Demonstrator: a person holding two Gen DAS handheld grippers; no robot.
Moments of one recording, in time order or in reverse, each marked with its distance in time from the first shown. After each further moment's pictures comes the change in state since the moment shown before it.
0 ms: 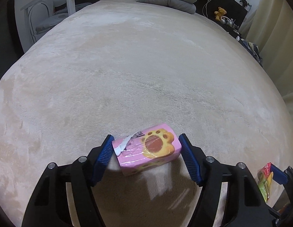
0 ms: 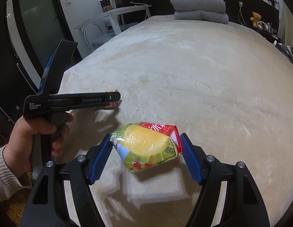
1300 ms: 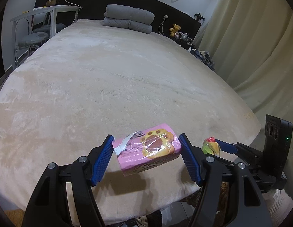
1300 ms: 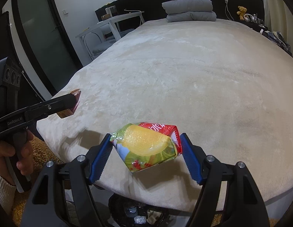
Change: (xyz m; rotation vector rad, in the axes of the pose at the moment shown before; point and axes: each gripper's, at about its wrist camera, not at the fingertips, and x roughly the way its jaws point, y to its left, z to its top) left arm -0.166 0.017 -0.132 0.134 -0.176 -0.303; right arm -0.070 0.052 -0.087 0.099 -0.056 -0.003
